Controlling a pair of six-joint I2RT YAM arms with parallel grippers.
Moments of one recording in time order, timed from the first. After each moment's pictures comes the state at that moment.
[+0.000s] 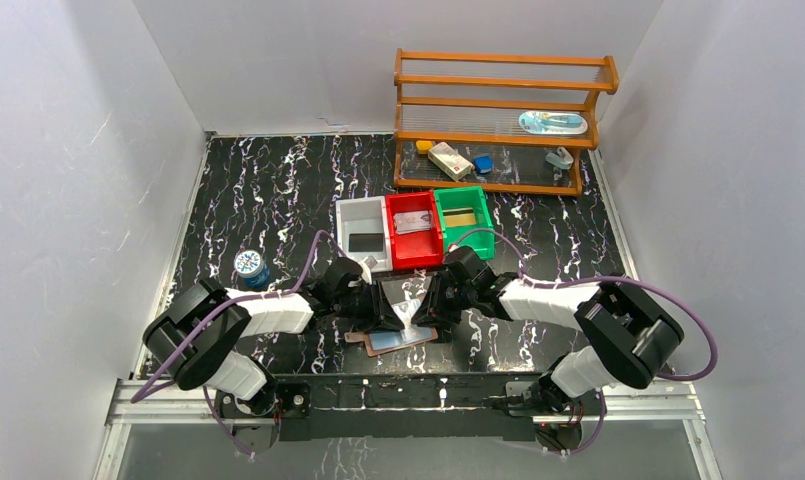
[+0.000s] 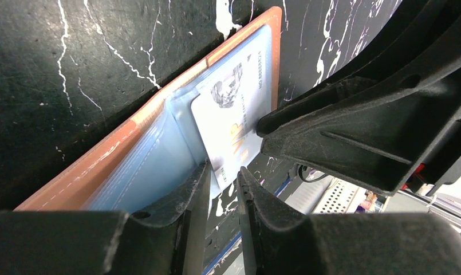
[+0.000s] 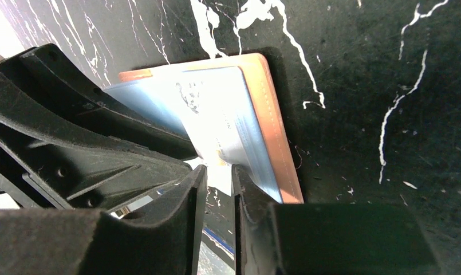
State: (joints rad) left arm -0.76 1.46 0.45 0.23 0.44 -1.03; right arm 0.80 1.45 0.56 -0.01 -0.35 1.07
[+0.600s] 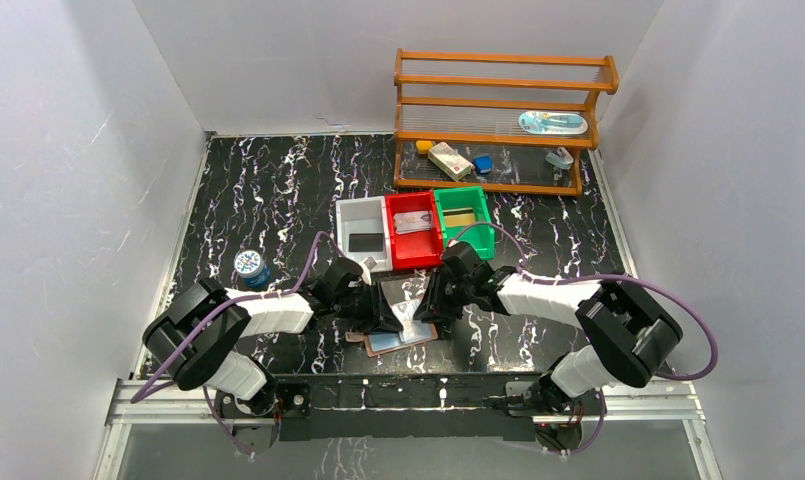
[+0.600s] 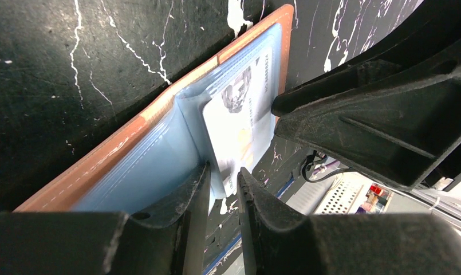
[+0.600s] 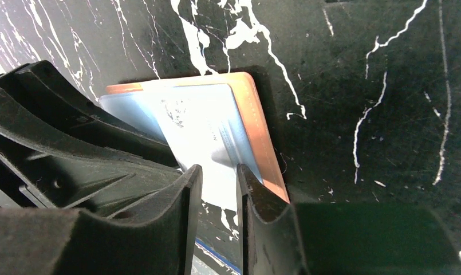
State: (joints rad) left arm -0.76 1.46 0.45 0.20 0.43 -1.03; right arm 0.80 1.44 0.62 -0.12 -0.27 1.01
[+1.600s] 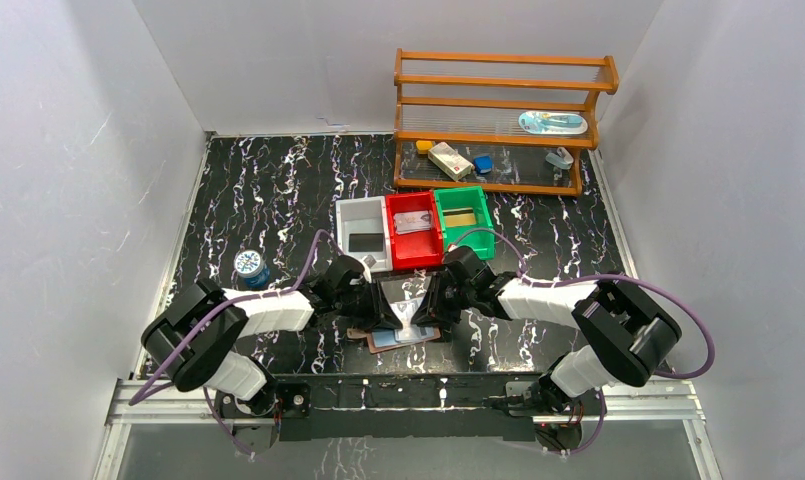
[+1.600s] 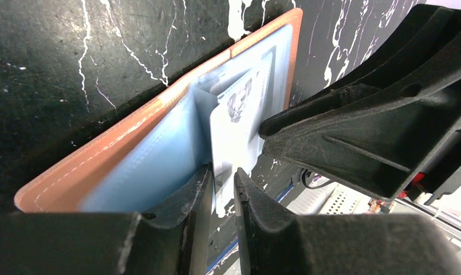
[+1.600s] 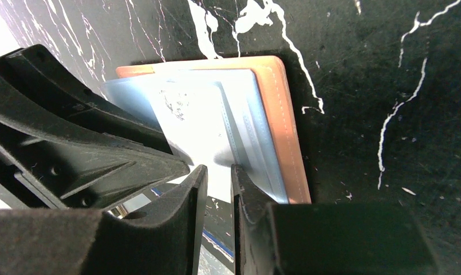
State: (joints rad) left arm -0.76 1.46 0.48 0.15 0.41 -1.03; right arm 0.80 1.46 0.57 -0.01 -0.35 1.06
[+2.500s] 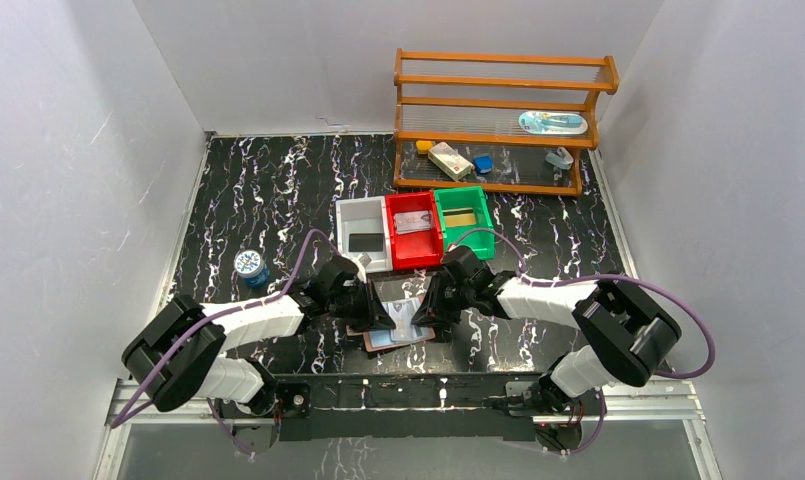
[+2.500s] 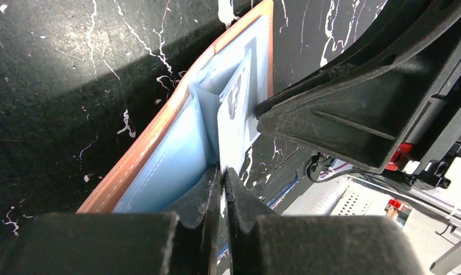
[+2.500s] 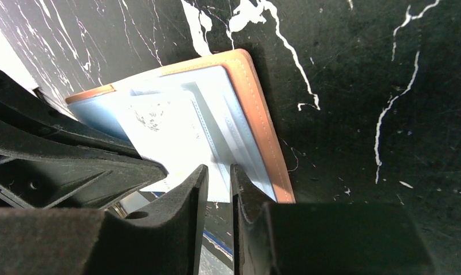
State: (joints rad) left arm -0.76 1.33 0.46 0.05 0.37 -0.99; right arm 0.80 1.46 0.58 -0.04 -0.33 1.07
